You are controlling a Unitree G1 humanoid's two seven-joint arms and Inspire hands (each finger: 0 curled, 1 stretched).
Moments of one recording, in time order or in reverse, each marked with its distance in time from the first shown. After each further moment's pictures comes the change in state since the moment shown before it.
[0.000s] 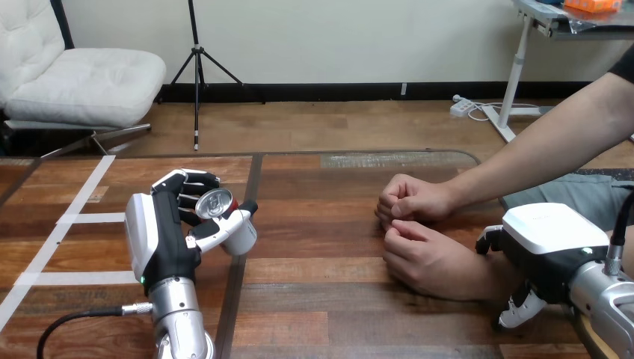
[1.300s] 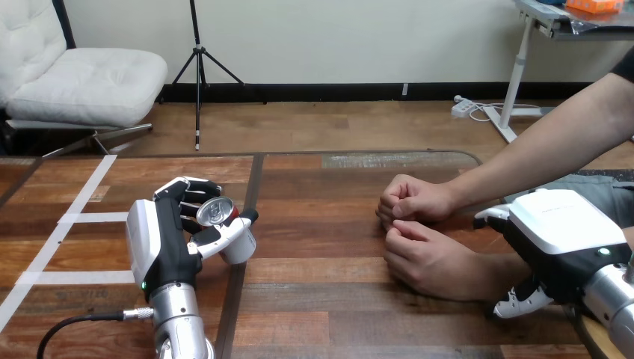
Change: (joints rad) left arm -0.003 -0.002 -0.005 0.038 0.023 0.010 0.010; right arm 0.089 0.001 -0.094 -0.083 0.024 -0.111 -0.114
